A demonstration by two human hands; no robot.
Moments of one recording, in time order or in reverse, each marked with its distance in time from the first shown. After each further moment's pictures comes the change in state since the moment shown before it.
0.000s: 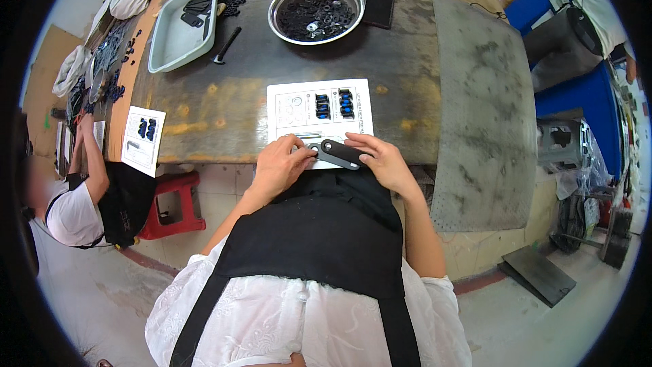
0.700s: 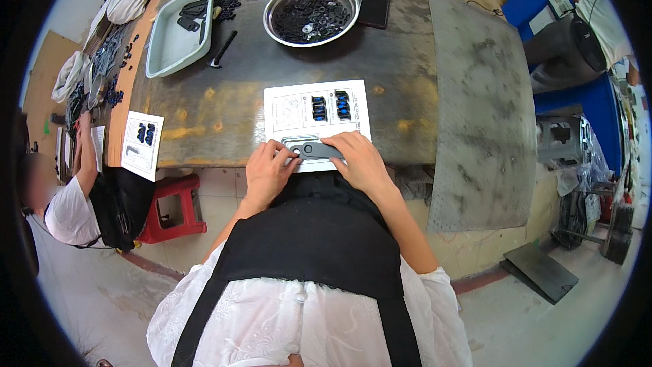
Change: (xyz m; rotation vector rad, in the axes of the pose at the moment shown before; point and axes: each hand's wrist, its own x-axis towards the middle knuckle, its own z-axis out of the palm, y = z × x) left_hand -0.020 -0.005 0.003 0.135 0.111 -0.150; right_hand 0.021 0.001 0.038 -0.771 0.128 -0.382
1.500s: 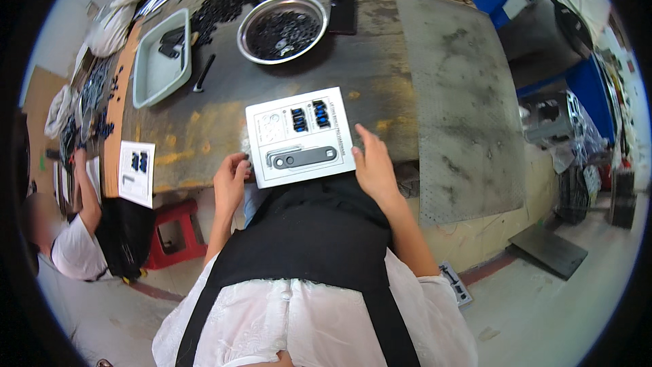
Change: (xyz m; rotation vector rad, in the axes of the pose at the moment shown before) left_hand -0.010 -0.054 -0.016 -0.523 -0.109 -0.729; right_hand -0.038 0.018 -0.024 0.128 0.220 0.483
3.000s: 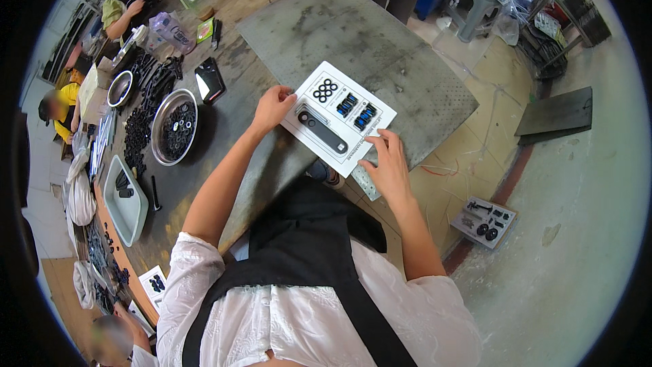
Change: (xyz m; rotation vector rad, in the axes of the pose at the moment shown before) left_hand 0.114 0.218 0.317 0.329 -0.657 0.680; right_hand -0.118 0.079 -0.103 -0.251 0.615 0.276
